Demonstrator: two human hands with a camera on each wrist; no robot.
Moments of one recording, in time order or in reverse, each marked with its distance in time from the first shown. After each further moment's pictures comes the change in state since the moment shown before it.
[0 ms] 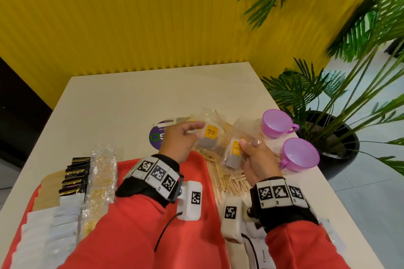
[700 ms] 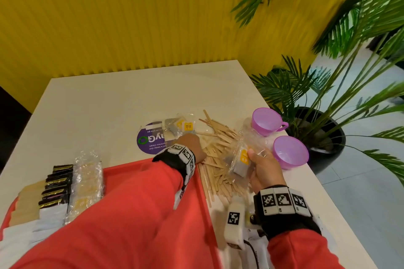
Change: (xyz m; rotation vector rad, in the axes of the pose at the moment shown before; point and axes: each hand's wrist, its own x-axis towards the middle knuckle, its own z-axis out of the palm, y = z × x) left_hand 0.045 -0.031 0.047 1.220 -0.398 -0.054; right_hand 0.006 -0.001 -0.039 0.038 0.192 0.078
